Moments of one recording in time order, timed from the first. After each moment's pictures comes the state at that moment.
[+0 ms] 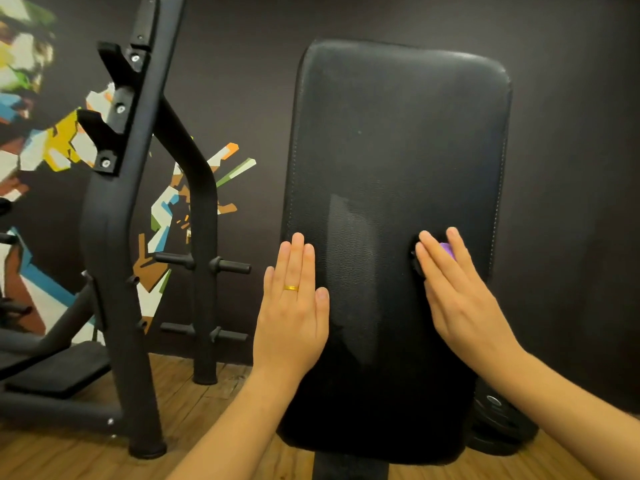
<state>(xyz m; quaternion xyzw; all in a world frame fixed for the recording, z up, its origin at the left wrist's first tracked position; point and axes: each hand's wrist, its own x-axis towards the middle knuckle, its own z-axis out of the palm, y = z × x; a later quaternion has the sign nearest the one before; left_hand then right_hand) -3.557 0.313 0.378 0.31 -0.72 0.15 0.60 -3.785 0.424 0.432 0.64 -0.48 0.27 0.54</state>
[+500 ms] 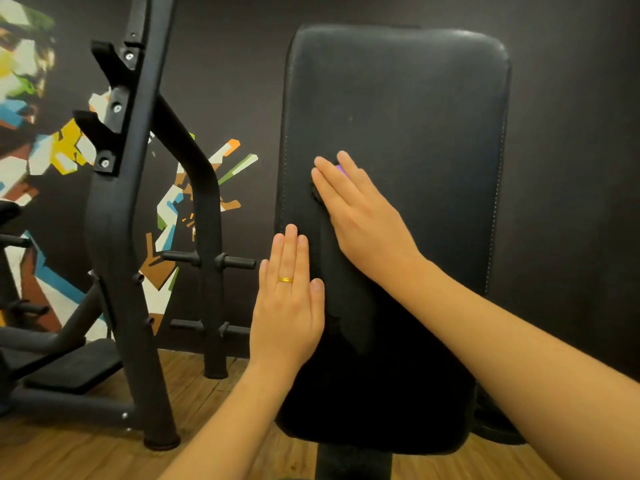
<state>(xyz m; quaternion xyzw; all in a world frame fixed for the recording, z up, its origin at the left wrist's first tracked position) -3.558 0.316 0.380 0.32 -0.72 0.14 0.60 -3.683 0.362 0.510 0.65 -0.42 0.24 0.58</state>
